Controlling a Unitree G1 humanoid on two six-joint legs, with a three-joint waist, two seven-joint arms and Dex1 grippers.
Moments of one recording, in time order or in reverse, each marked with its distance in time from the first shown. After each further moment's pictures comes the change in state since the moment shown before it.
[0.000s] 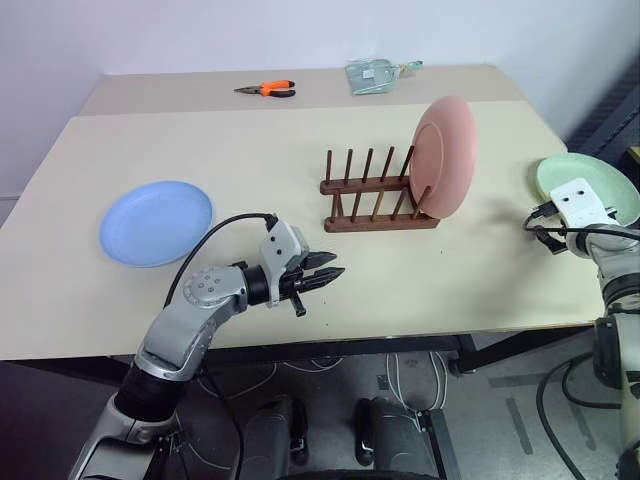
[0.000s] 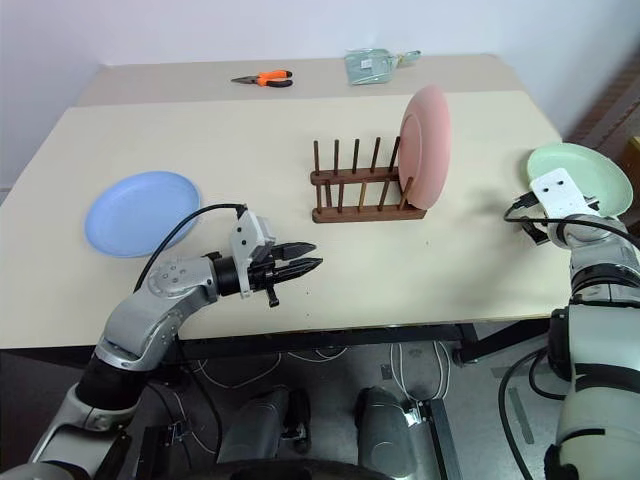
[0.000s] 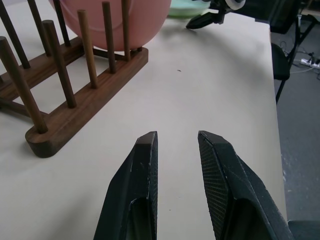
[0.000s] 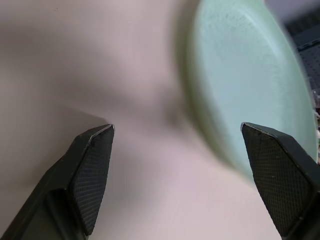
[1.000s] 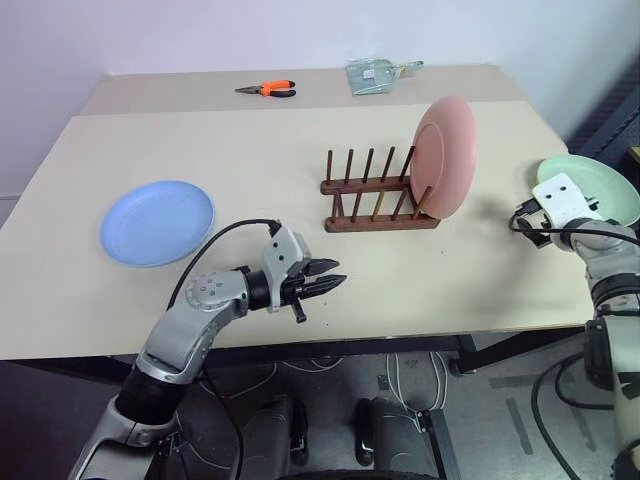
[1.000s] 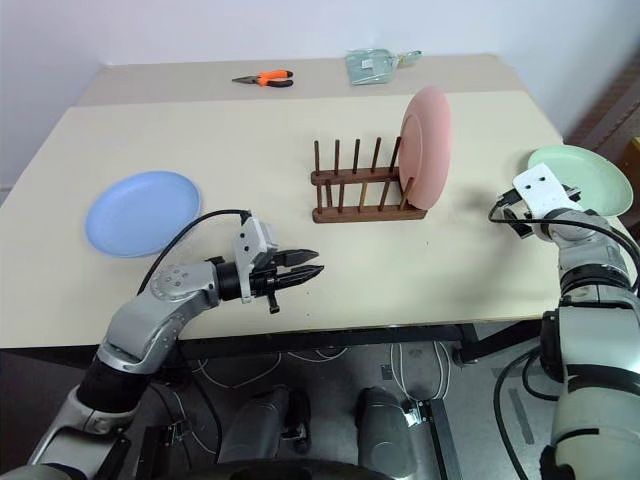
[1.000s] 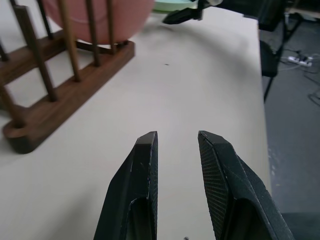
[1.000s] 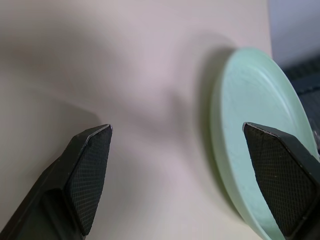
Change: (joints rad) left arm -0.003 -0.012 -0.044 0.037 0.008 -0.025 -0.049; right arm 0.030 0.034 0.010 -0.042 0.000 -0.137 0.020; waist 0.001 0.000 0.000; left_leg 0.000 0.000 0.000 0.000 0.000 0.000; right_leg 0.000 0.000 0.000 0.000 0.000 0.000
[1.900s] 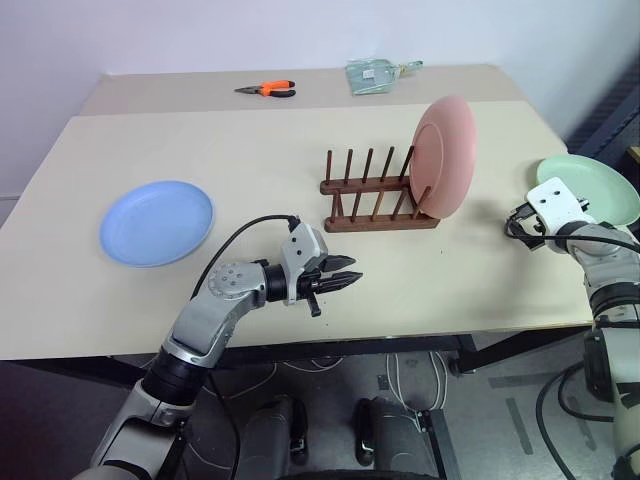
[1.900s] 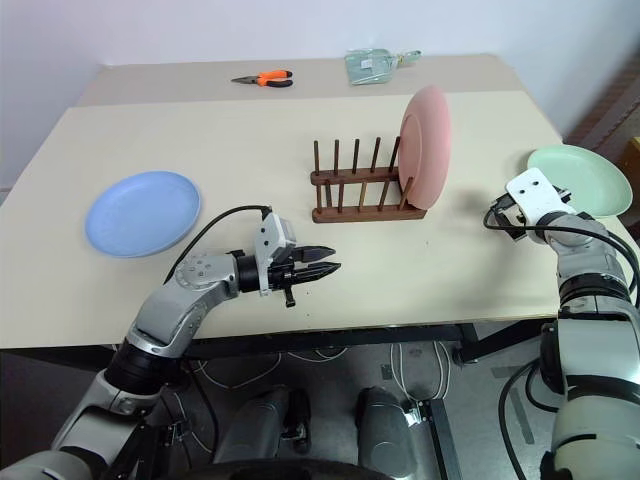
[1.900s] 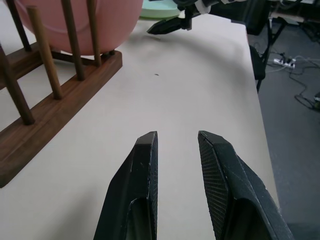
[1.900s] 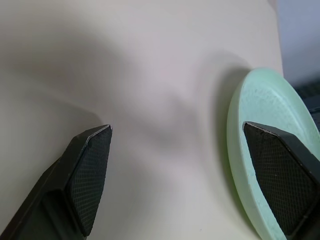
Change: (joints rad) left arm -0.062 -0.056 -0.020 0.116 0.035 -0.065 -0.021; right arm 0.044 -0.001 -0.004 -0.067 0.041 -0.032 0.042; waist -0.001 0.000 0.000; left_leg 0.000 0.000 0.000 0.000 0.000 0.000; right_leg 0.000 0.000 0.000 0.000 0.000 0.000
